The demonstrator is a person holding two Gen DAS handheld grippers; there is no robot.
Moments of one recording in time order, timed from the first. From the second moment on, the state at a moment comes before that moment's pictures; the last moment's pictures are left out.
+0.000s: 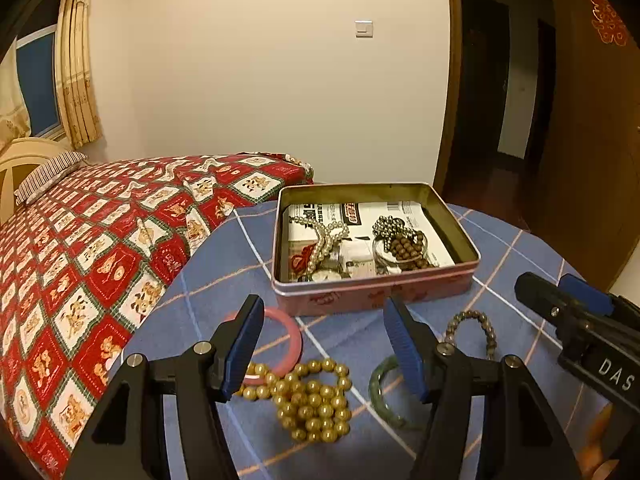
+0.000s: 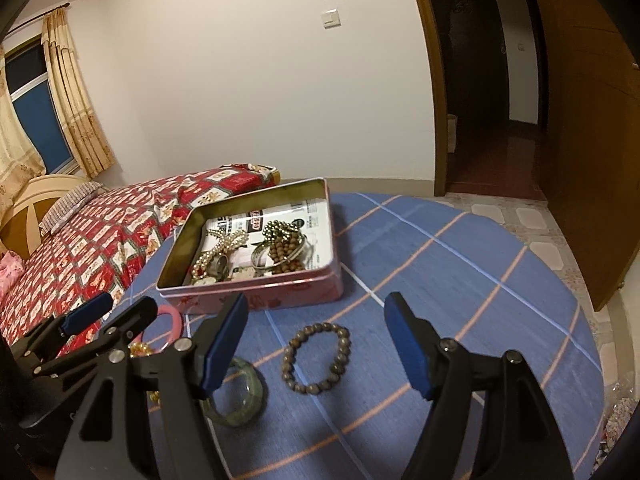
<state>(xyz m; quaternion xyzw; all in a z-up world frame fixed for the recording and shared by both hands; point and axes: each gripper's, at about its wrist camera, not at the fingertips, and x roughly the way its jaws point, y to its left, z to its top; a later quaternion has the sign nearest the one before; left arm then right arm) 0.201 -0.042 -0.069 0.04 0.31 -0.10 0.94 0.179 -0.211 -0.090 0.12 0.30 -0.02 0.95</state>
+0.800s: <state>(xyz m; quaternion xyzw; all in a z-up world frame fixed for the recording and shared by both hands) 0.177 0.053 -0.120 -0.03 0.40 -0.06 0.91 0.155 -0.227 -0.112 0.11 0.34 -0.03 0.93</state>
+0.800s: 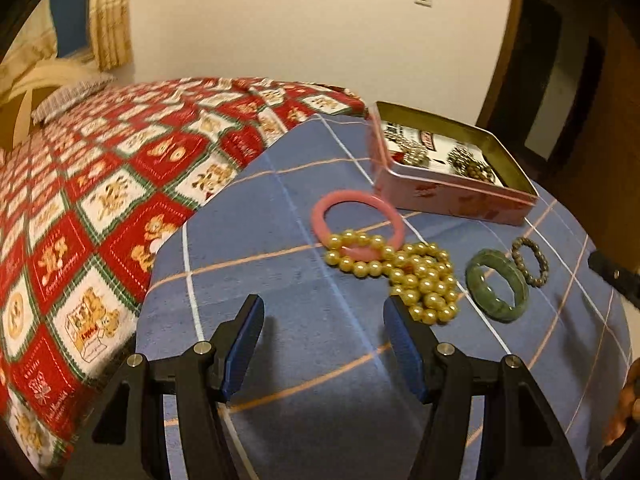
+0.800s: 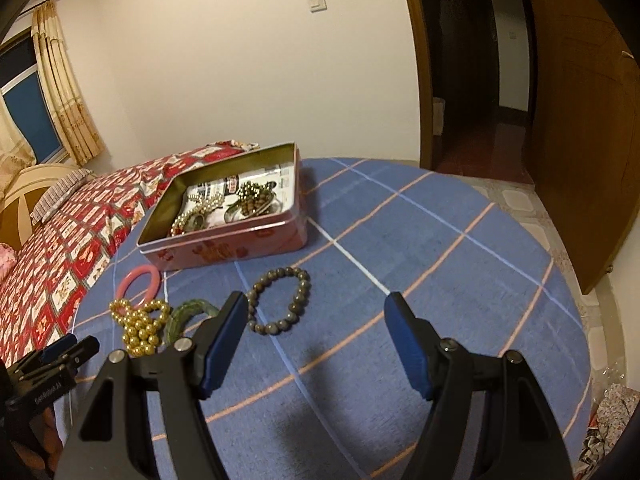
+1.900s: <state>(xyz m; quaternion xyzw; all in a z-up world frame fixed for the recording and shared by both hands) 0.185 0.031 -0.111 -0.08 0.39 -0.18 0.90 0.158 -0.224 -0.120 0.12 0.35 -0.02 0.93</state>
